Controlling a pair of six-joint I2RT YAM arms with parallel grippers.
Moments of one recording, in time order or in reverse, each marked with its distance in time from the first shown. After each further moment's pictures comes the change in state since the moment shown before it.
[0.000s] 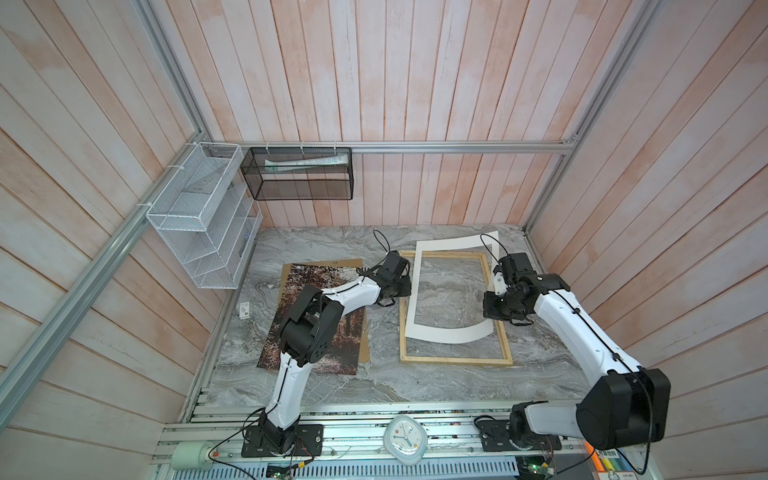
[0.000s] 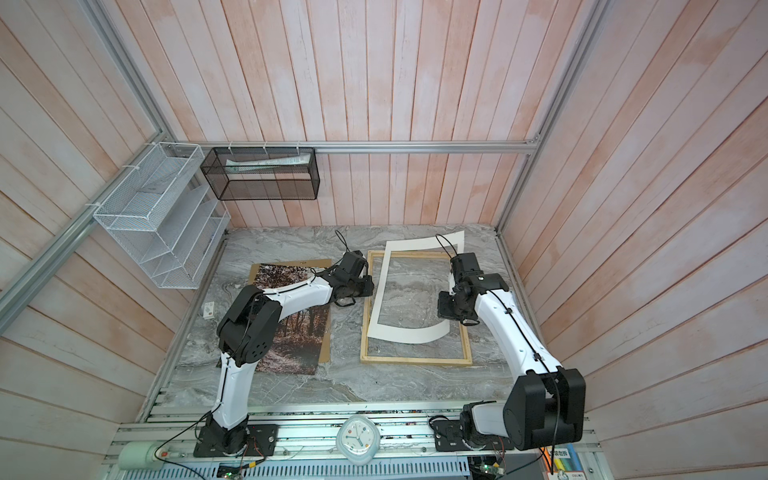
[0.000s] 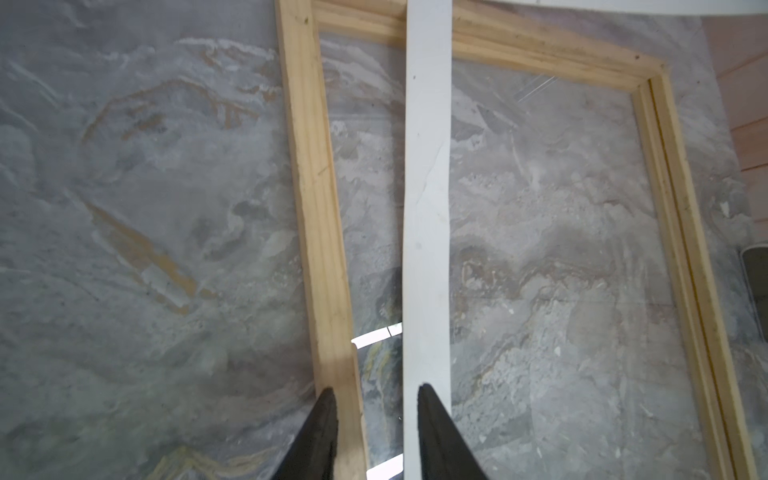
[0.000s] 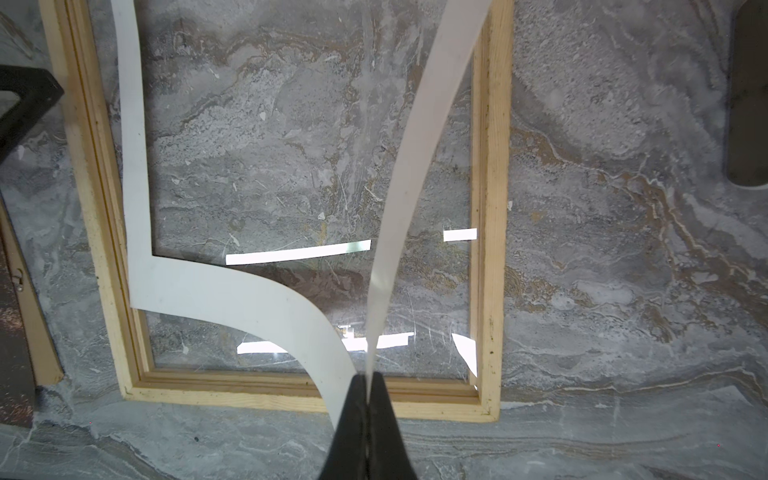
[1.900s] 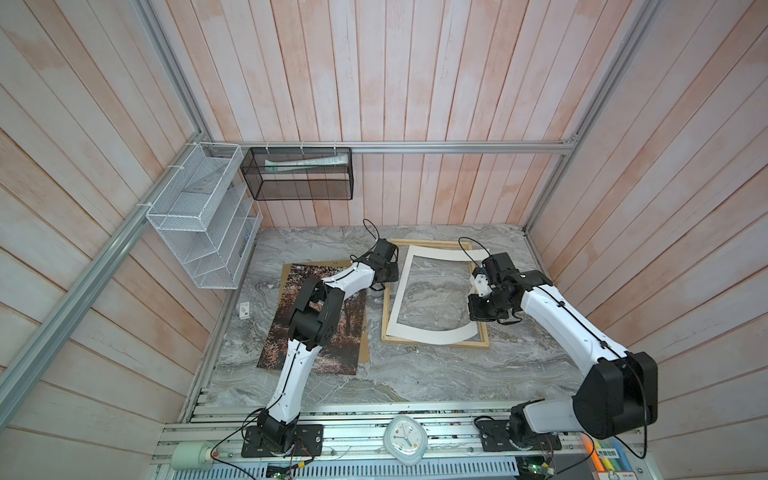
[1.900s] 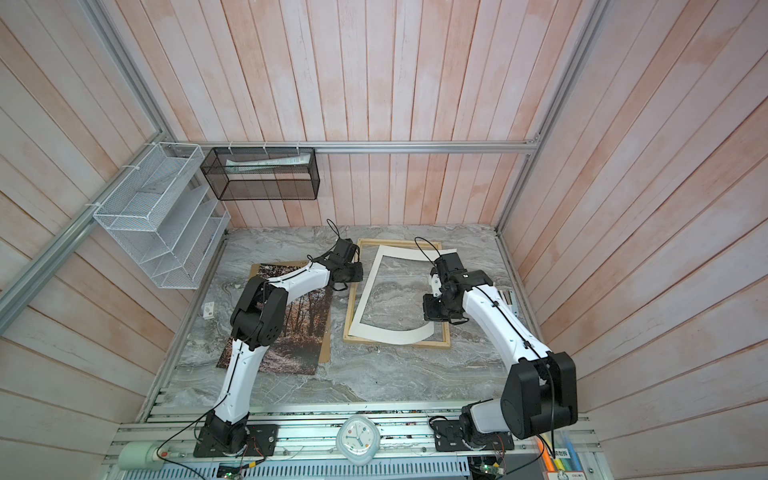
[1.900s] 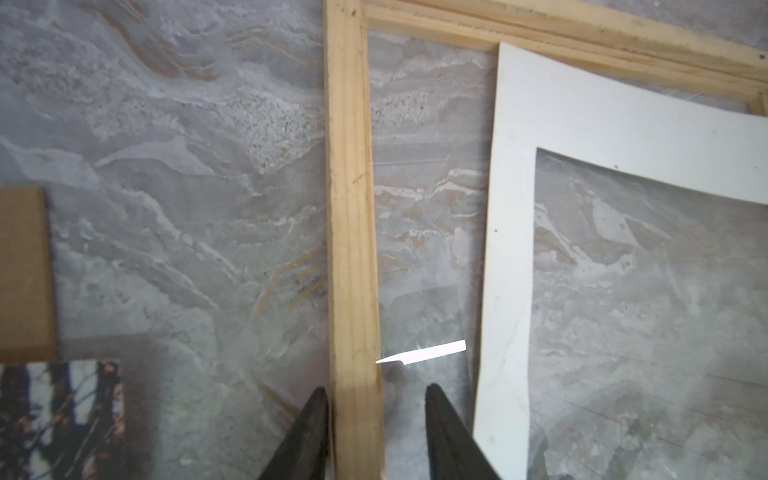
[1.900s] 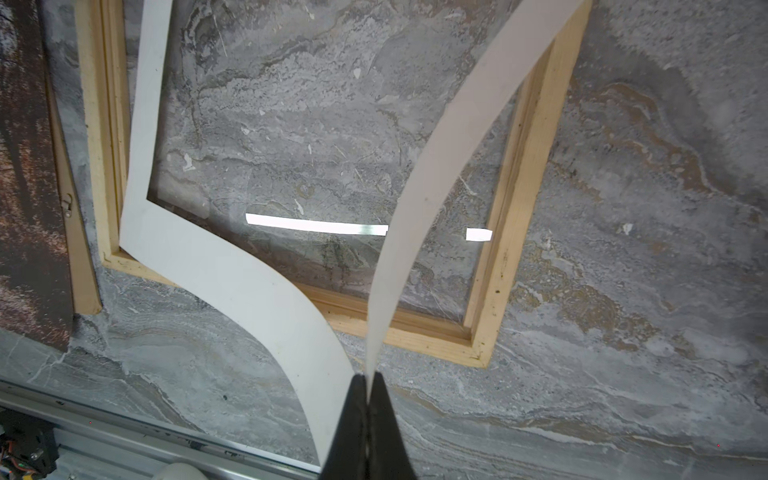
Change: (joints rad) left arm 0.119 0.160 0.211 -0.093 -0.039 0.114; right arm 0.105 0.079 0.025 0.009 -0.081 -0.050
